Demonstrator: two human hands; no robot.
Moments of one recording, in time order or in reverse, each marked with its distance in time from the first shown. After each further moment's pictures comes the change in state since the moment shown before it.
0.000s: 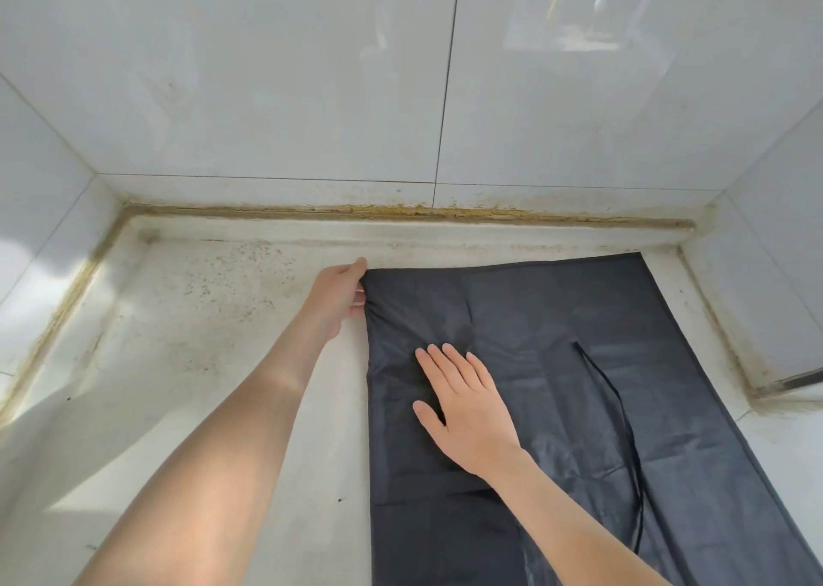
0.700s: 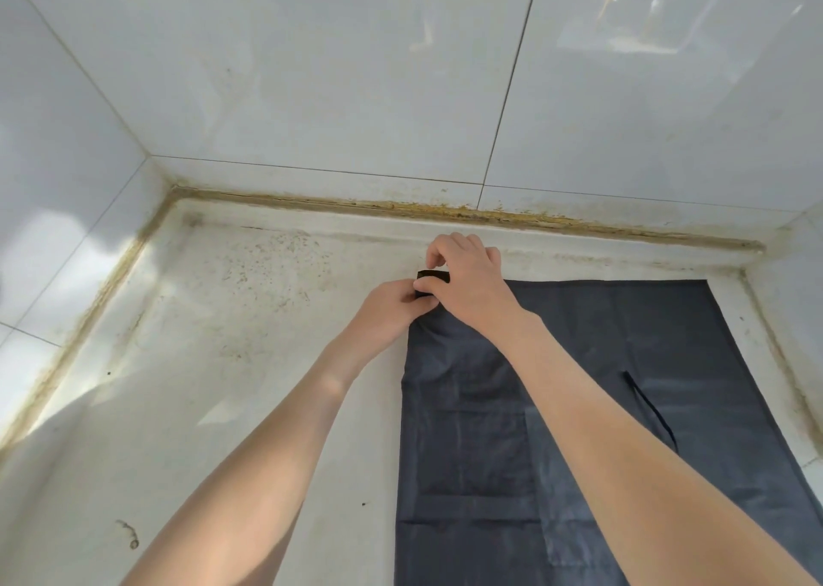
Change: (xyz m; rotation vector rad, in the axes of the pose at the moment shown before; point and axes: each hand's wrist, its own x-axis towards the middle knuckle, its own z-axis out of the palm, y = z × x) left_hand -0.021 -0.016 0.000 0.385 -0.198 0.341; right_hand 0.142 -0.021 -0.096 0.362 0.115 -0.055
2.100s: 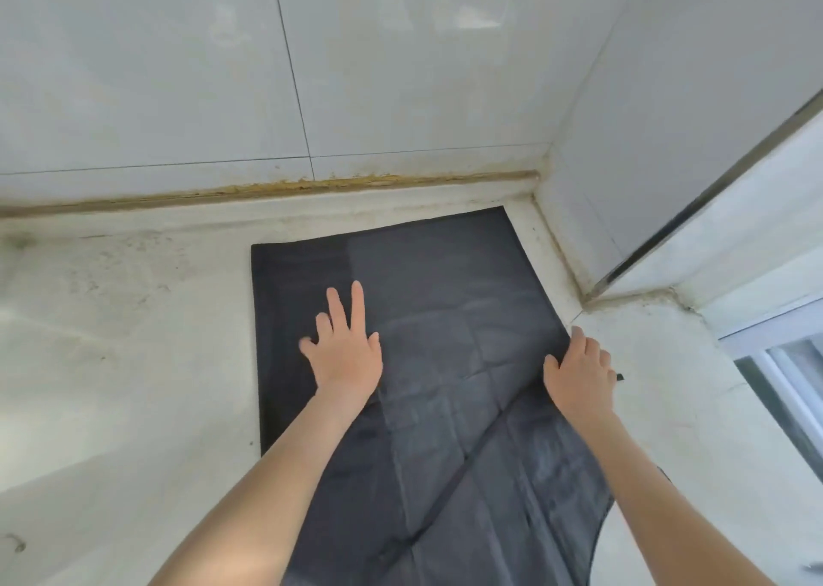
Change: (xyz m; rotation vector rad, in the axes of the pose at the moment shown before) left_hand -0.087 0.004 0.154 1.110 0.094 -0.057; right_hand -0.310 0.152 -0.078 -0.350 0.118 1.040
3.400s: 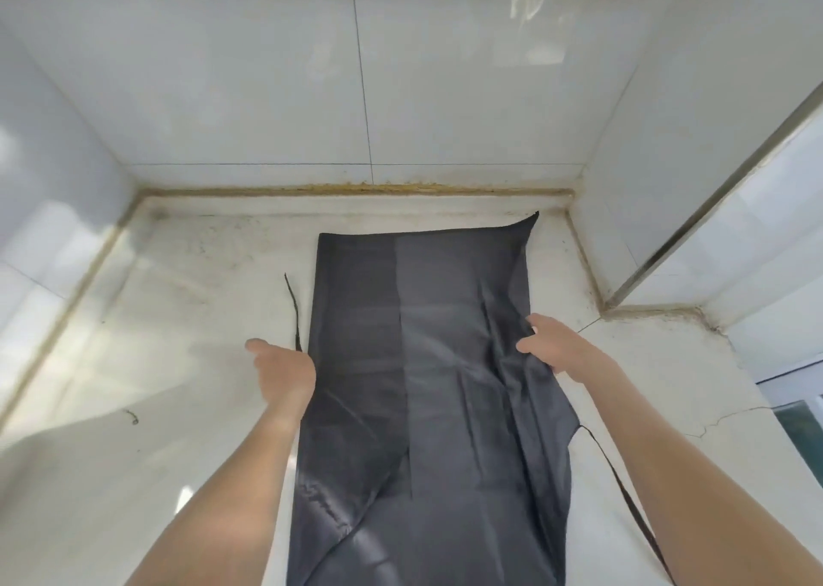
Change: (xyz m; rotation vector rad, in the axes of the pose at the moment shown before) left_hand -0.081 -0.078 -0.023 -0.896 0.231 -0.850; right_hand -0.004 -0.038 -0.066 0.405 -0.621 -0.222
